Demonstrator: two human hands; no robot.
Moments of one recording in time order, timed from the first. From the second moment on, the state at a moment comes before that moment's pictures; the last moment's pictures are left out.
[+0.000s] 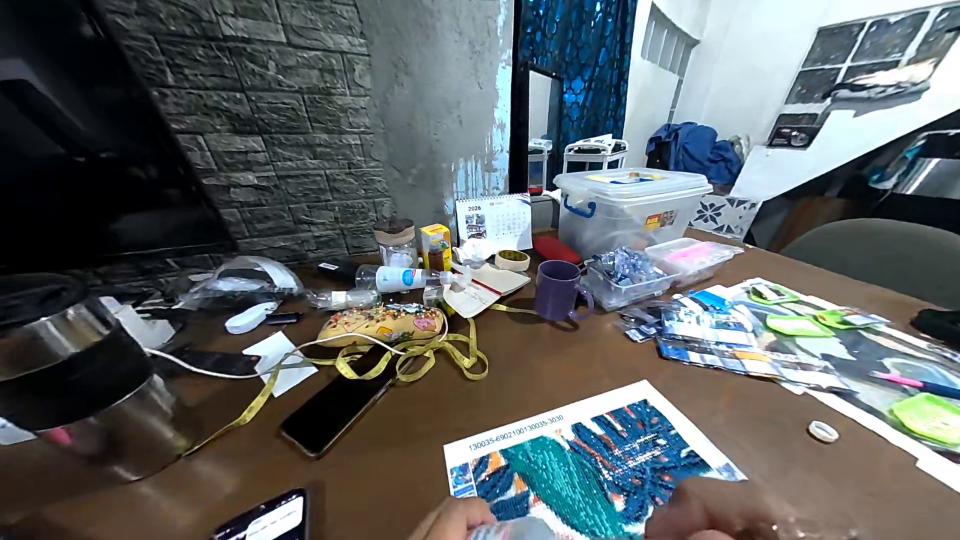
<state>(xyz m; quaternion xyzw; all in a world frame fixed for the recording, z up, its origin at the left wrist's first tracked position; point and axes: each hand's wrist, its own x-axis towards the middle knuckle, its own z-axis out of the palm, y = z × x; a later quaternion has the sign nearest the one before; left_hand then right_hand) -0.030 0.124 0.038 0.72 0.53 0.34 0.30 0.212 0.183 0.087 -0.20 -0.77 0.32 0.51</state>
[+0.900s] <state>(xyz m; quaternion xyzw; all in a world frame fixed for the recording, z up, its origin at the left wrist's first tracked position) -0.031 0.127 0.049 0.71 0.56 0.30 0.30 0.204 0.200 0.083 -0.39 -0.40 0.60 0.56</state>
